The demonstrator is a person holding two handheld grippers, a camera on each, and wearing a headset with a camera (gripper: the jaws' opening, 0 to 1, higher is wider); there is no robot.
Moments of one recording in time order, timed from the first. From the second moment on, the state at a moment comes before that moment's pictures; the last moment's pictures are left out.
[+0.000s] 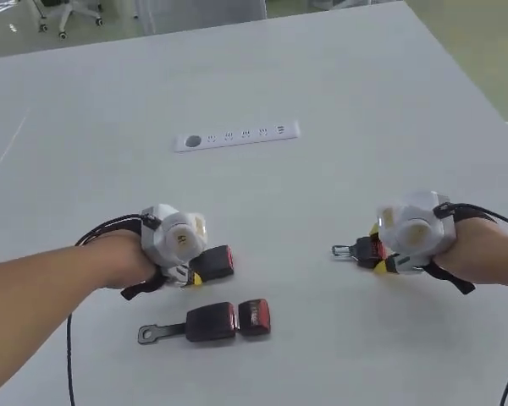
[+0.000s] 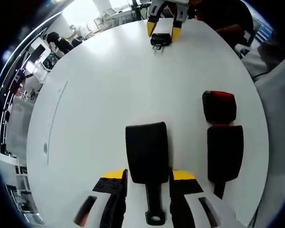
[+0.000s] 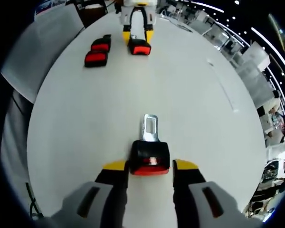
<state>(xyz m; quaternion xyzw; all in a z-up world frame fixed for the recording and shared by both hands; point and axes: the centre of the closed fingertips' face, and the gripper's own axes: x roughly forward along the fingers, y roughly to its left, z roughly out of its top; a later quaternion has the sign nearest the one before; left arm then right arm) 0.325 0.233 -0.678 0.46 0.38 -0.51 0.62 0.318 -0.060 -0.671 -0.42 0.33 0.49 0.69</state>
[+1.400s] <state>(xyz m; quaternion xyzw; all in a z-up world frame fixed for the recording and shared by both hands) 0.190 0.330 -0.570 0.23 0.32 -0.37 0.84 0.198 -0.065 -0.578 -0.18 0.26 0.43 0.85</state>
